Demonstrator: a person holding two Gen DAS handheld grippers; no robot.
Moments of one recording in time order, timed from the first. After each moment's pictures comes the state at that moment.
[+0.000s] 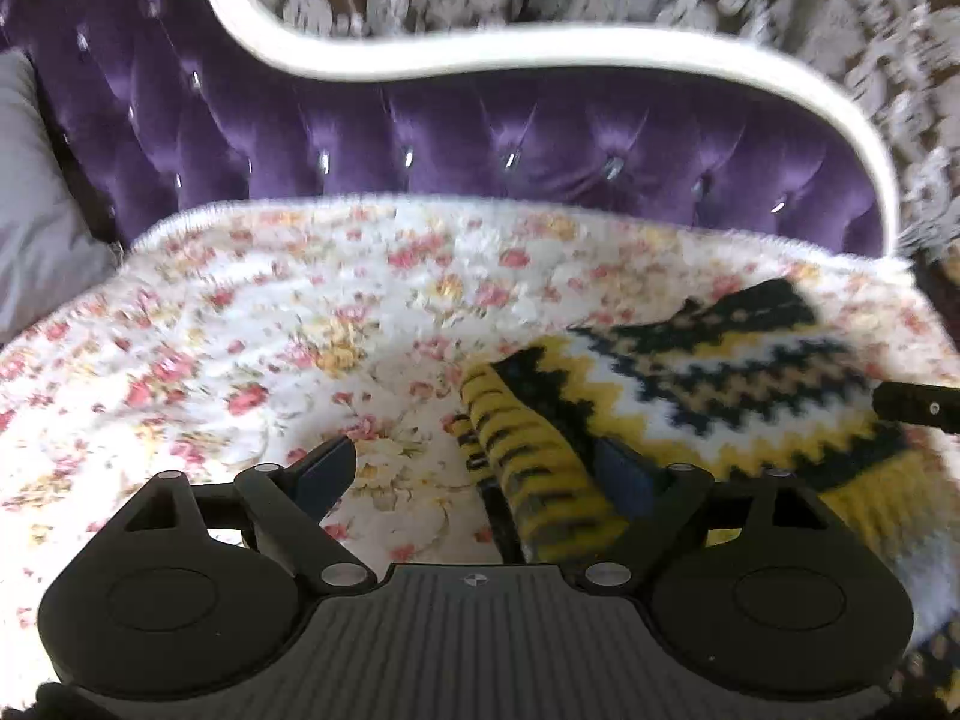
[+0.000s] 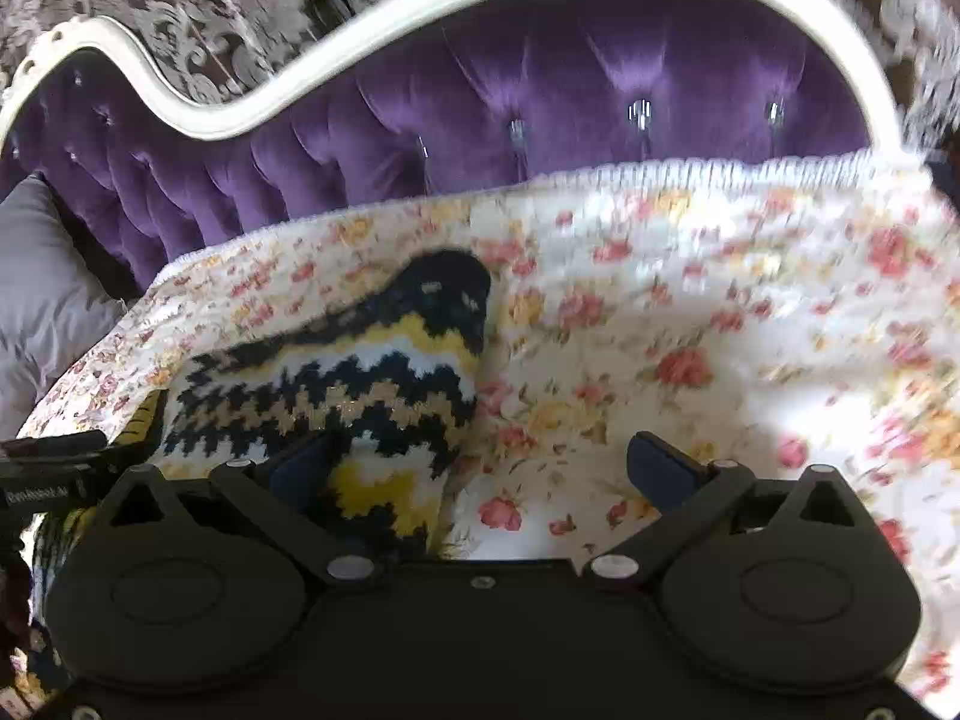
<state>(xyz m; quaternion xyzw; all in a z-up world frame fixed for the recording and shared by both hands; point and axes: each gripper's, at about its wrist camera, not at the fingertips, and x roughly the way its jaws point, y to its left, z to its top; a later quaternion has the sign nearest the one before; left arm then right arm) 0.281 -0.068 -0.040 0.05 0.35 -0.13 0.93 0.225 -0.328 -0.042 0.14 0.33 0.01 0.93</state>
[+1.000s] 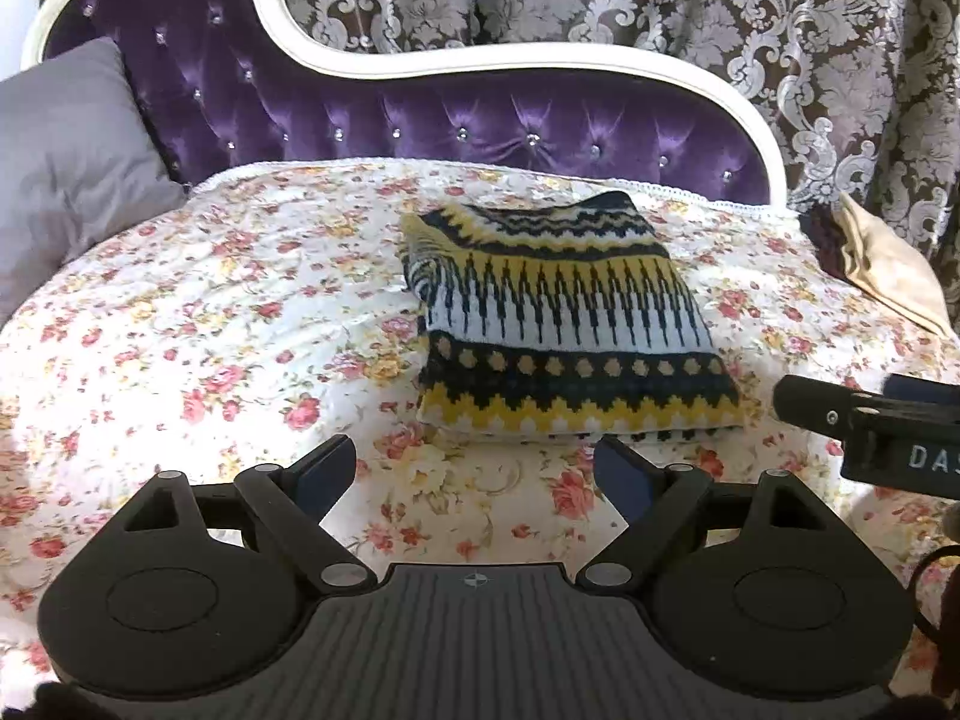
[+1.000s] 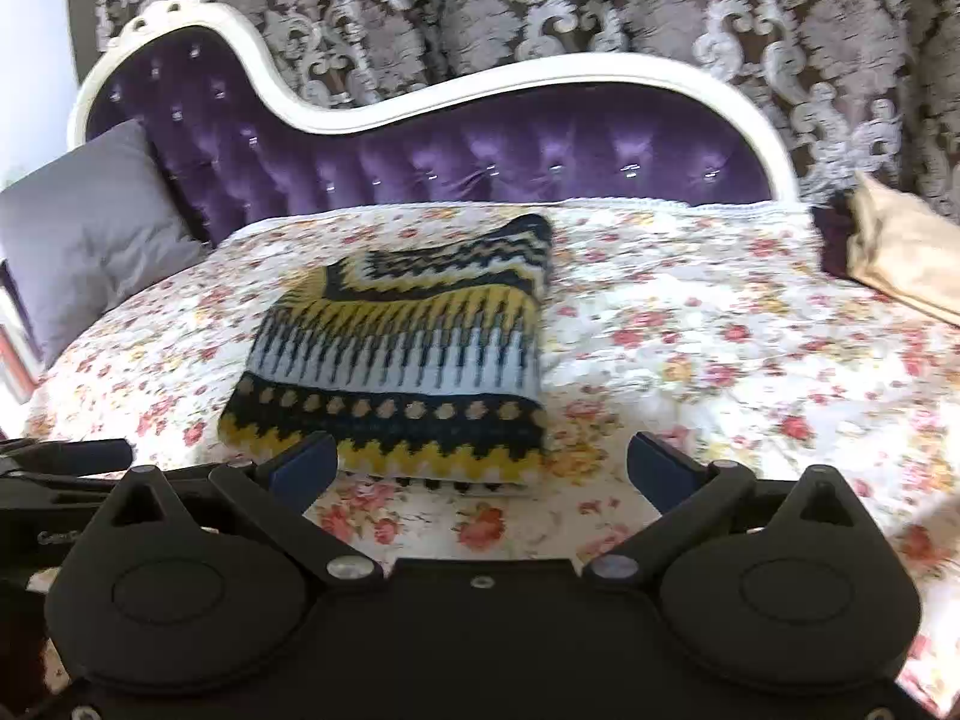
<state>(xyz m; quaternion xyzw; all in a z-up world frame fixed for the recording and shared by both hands) 0.074 -0.078 0.000 0.03 0.37 -0.11 0.92 0.034 -0.231 0.014 0.08 0.31 -0.05 0.95</state>
